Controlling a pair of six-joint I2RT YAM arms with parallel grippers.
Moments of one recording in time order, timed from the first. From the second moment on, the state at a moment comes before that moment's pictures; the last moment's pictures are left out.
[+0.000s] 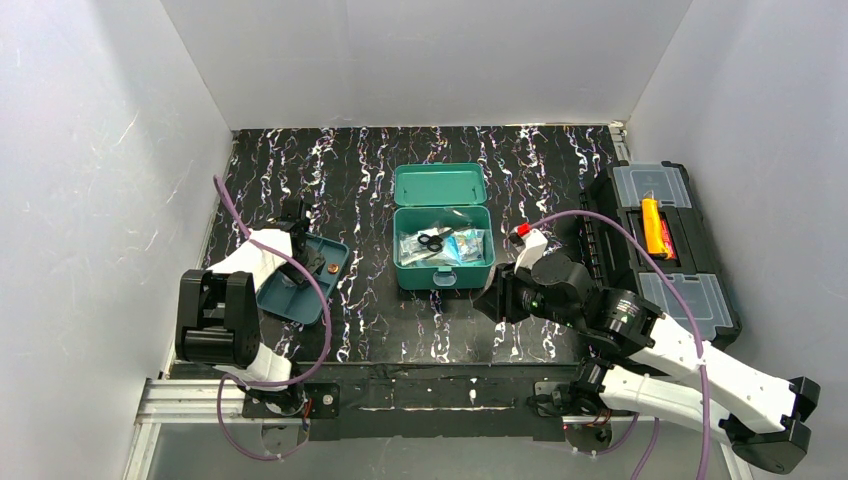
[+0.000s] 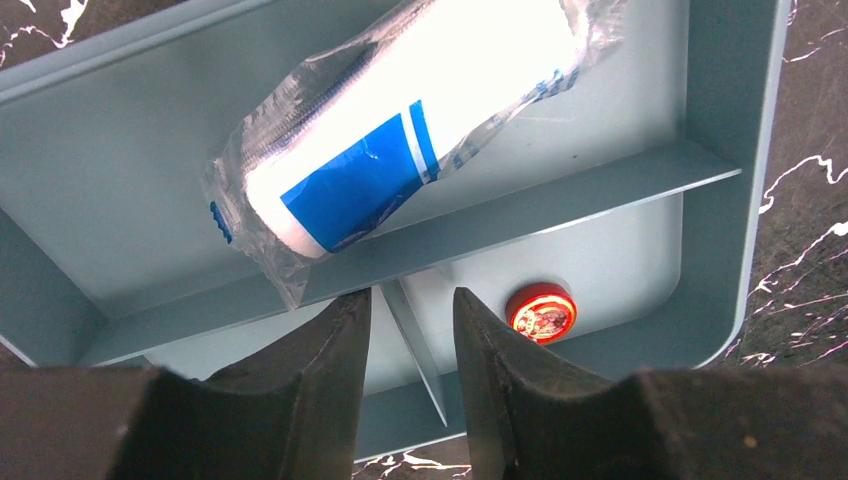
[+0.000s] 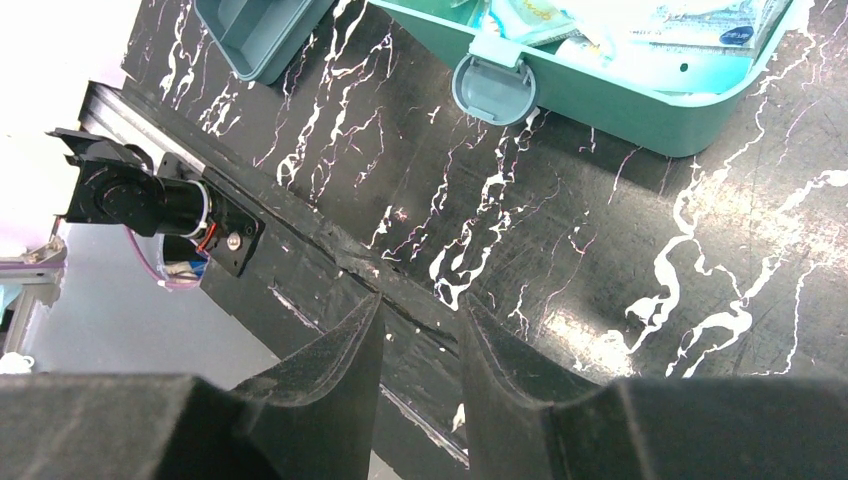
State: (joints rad) left arm -0.07 1.52 0.87 -0.68 -0.24 -0.97; right arm 1.03 0.73 0.82 -0.64 0.09 0.65
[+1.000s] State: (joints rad) left arm -0.07 1.46 0.84 -0.71 -0.18 -0.77; right arm 1.03 0.68 0.79 -0.63 0.07 0.71
